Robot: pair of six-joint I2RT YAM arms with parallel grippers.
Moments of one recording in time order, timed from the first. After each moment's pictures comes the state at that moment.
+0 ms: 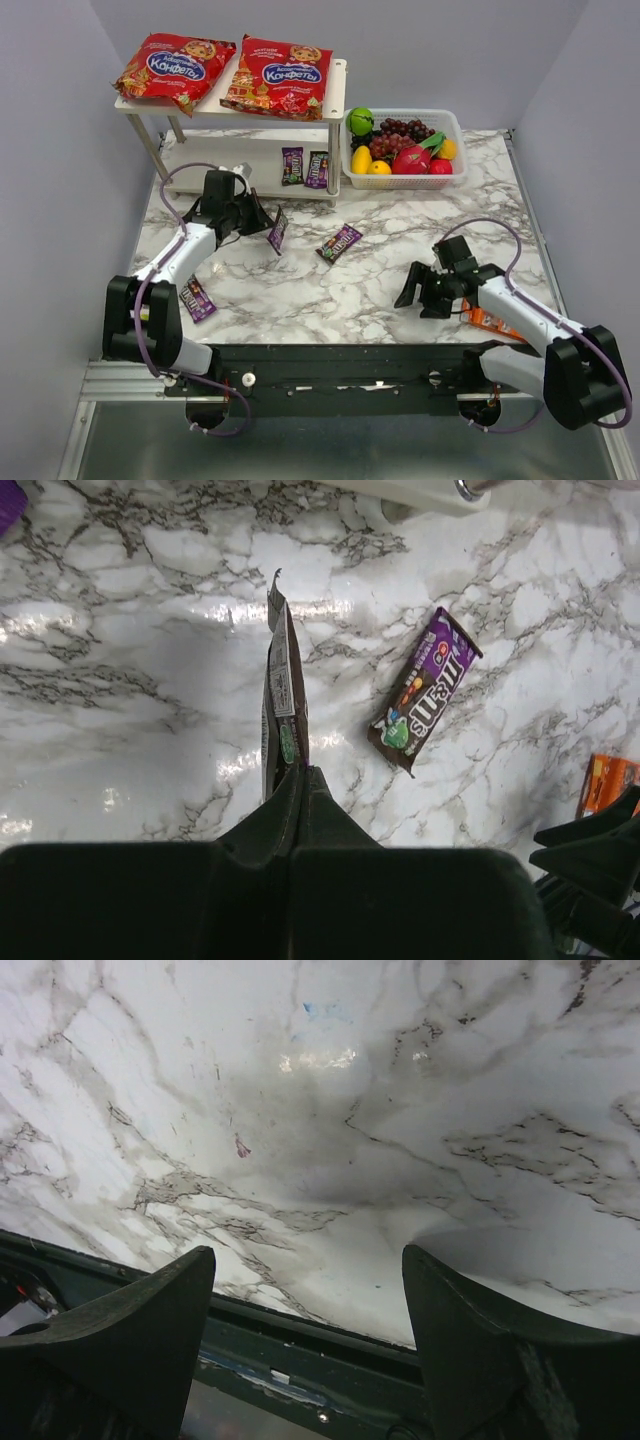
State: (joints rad) left arm -0.18 1.42 0.92 -0.24 0.37 -0.48; right arm 0.32 1.10 0.50 -0.56 -0.29 0.63
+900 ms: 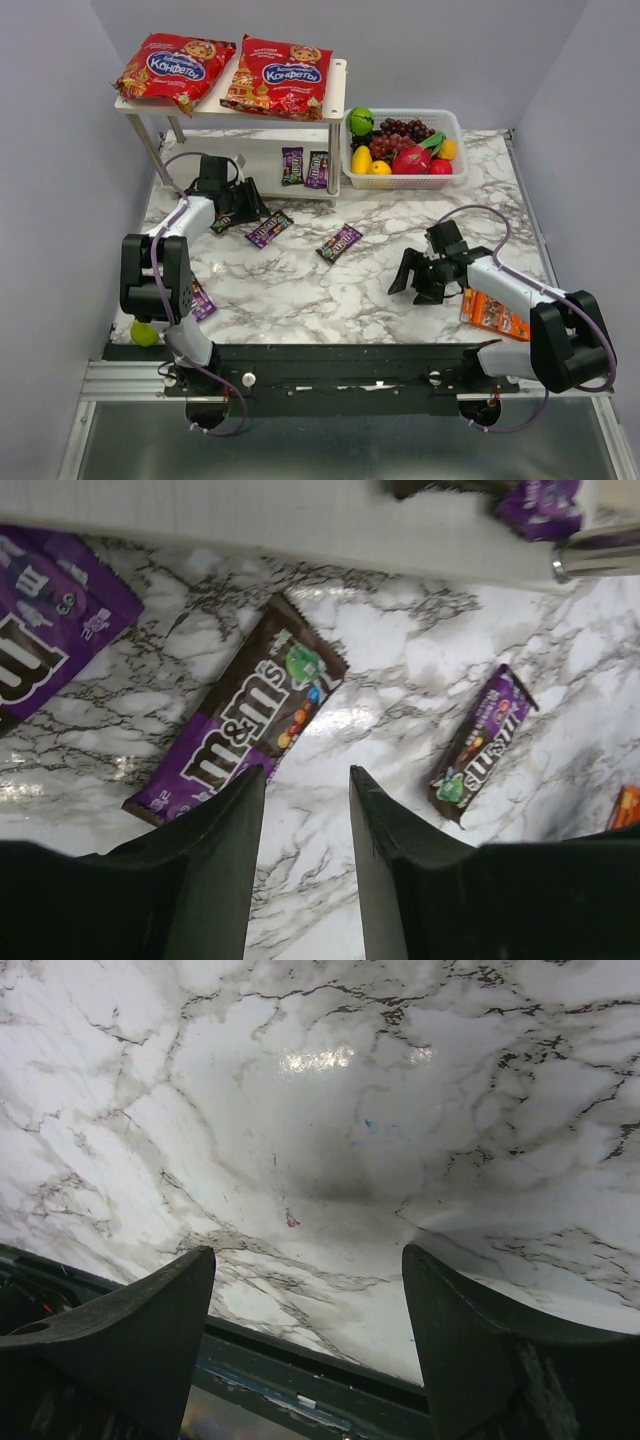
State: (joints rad) left arm -0.06 1.69 1.15 -0.31 0.45 -0.38; right arm 0.32 1.31 0.62 -0.49 -0.30 0.62
